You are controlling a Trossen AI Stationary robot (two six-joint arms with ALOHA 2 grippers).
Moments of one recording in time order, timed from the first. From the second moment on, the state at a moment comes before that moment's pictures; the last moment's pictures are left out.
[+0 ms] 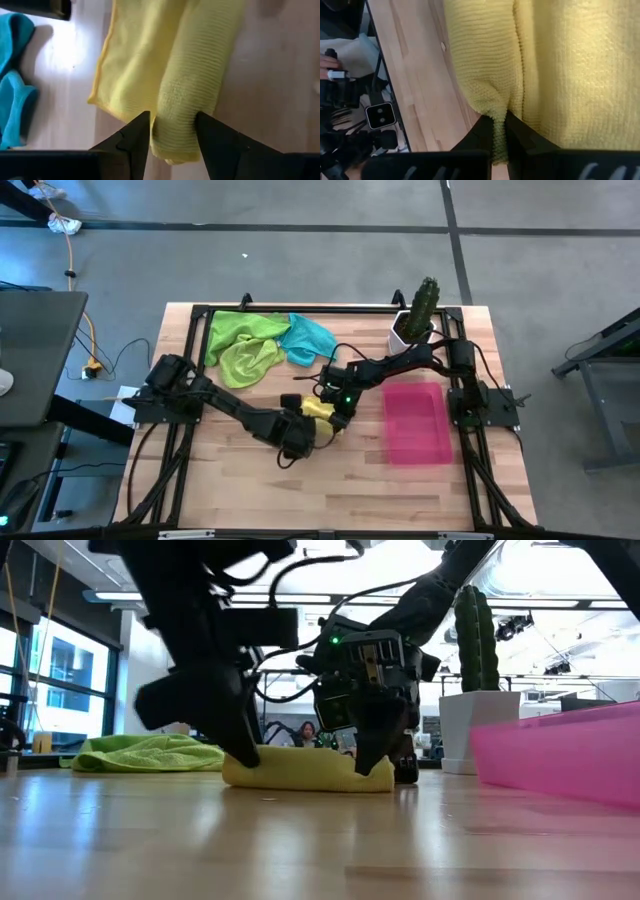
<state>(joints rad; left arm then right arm) -0.25 1.90 1.16 -0.57 -0.53 -0.28 -0.09 2.09 1.20 -0.32 -0.76 0.44</state>
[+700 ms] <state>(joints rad) -0.17 1.90 1.16 -0.49 0.10 -0.26 -0.08 2.08 1.20 -0.30 -0.76 0.18</state>
